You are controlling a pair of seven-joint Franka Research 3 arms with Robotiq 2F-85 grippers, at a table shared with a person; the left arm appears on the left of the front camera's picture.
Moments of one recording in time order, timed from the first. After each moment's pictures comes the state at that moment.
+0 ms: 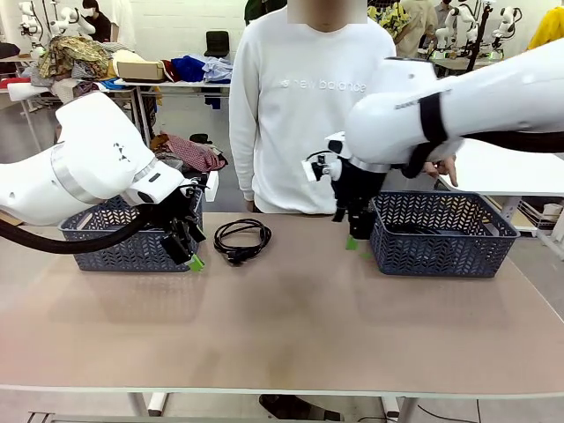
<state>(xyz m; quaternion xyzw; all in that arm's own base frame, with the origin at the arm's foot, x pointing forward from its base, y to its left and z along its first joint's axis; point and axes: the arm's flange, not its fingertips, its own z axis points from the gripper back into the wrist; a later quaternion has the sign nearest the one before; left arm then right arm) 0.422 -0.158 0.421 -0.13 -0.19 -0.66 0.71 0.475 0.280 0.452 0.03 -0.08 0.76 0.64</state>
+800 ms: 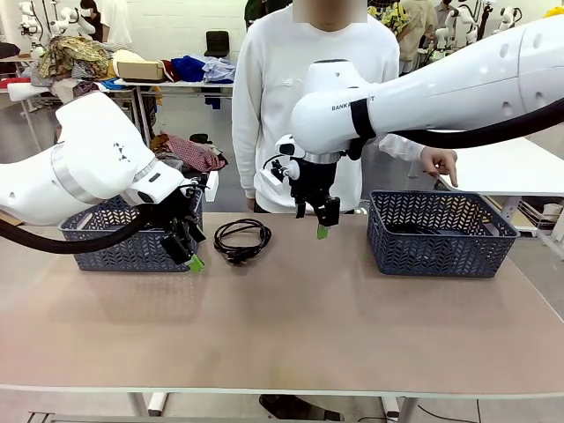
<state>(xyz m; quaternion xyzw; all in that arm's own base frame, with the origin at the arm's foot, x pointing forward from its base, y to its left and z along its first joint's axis) 0.422 -0.158 0.421 -0.13 -0.19 -0.66 0.71 0.532 0.349 0.438 0.02 -0.01 0.85 0.53</state>
